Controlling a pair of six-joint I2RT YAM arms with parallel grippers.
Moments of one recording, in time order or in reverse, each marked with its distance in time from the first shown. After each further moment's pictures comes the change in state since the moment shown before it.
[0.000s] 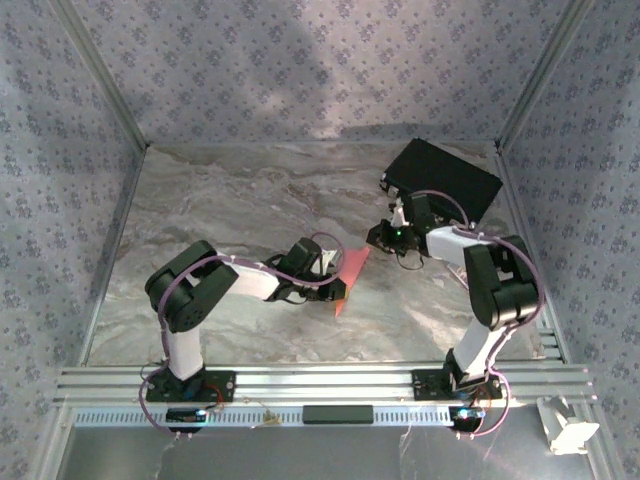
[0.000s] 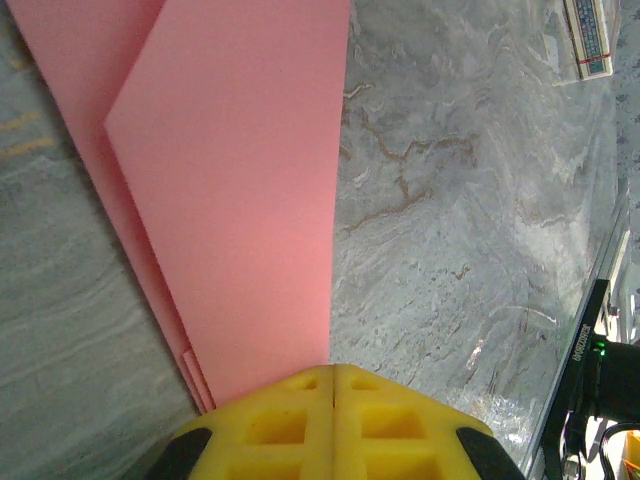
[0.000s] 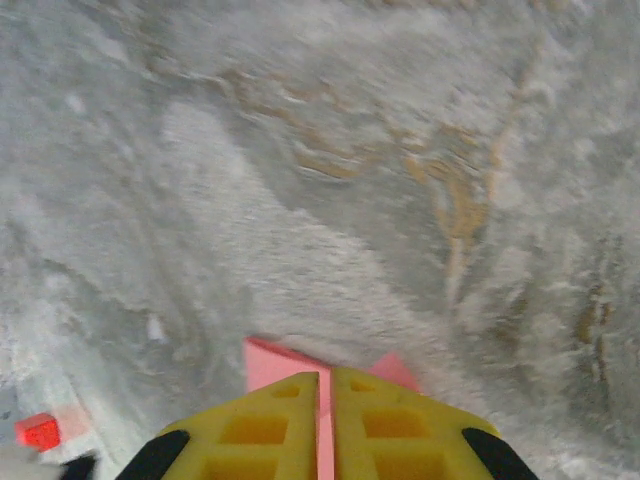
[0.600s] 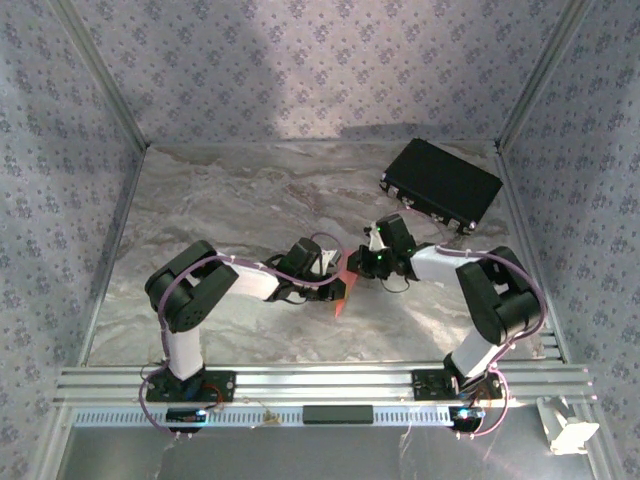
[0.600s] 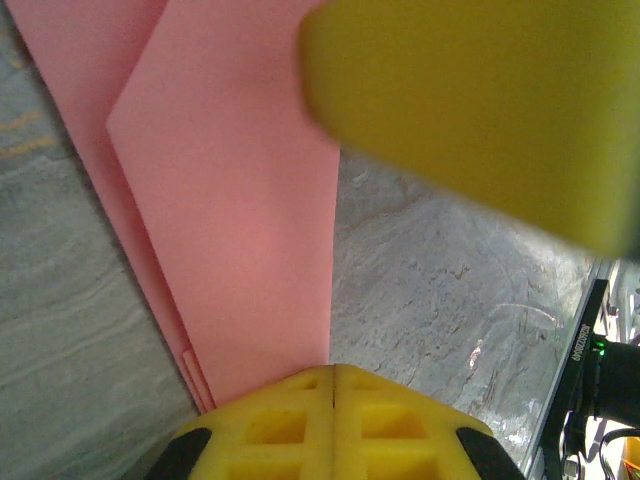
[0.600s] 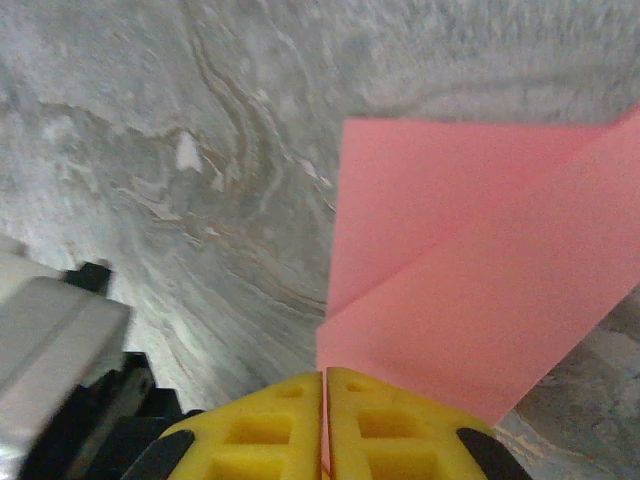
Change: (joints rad) left arm 0.001 -0.002 -0.002 0.005 0.001 -0.002; right arm 0.209 -0.041 -0.146 0.067 0.000 0.055
